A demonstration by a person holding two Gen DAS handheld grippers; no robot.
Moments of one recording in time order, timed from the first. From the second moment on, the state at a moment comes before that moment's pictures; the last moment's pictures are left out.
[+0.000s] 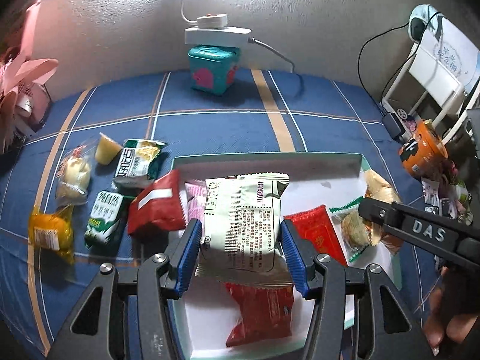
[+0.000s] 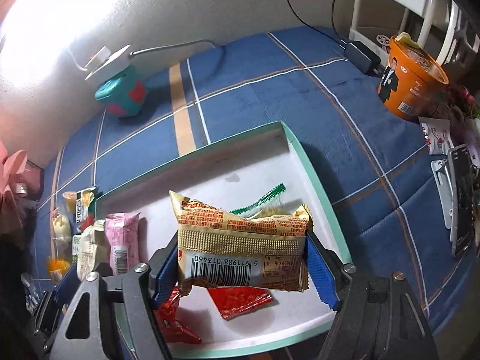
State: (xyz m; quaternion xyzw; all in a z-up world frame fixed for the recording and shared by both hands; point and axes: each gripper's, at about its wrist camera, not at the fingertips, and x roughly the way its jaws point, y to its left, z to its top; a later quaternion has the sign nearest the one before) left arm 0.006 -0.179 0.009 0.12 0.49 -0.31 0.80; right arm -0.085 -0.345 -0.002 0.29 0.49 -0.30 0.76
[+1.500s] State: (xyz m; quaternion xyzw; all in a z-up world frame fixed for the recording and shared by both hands) left arm 0.063 -0.119 0.006 0.09 0.51 -0.11 0.85; right arm -0.059 -0.326 -0.016 0.27 0.53 -0.27 0.76
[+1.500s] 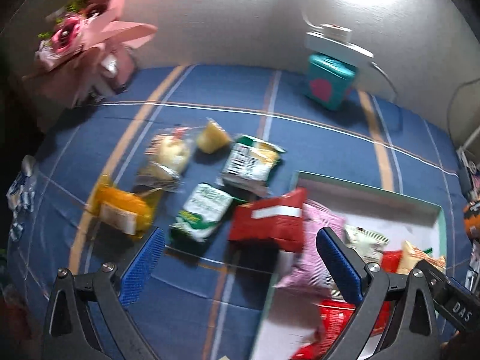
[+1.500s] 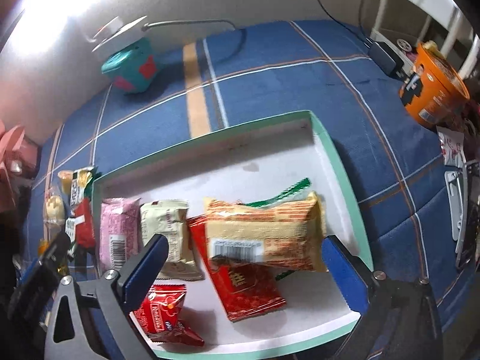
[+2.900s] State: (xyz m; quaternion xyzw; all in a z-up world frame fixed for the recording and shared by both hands) left arm 0.133 0.075 0.008 0.02 0.51 0.04 0.86; right arm 0.037 -0.131 -0.020 0.15 0.55 -0.08 0.82
